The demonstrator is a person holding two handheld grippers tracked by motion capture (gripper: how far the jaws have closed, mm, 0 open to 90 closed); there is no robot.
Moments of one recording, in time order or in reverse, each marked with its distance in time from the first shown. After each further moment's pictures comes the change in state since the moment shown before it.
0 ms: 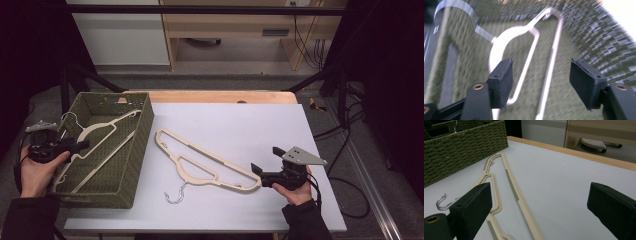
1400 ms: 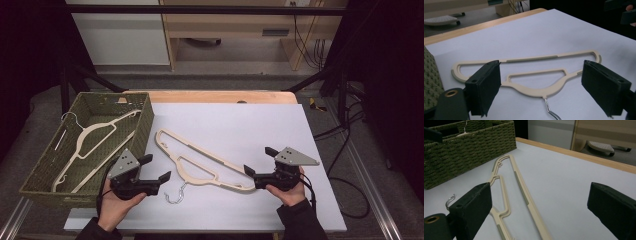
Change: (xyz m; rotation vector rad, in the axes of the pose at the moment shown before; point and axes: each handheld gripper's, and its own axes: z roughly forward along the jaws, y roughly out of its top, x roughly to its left) left arm -0.216 -0.043 0.020 -0.197 -0.372 0.292; right arm 0.014 0.004 0.009 -0.009 0.043 -0.030
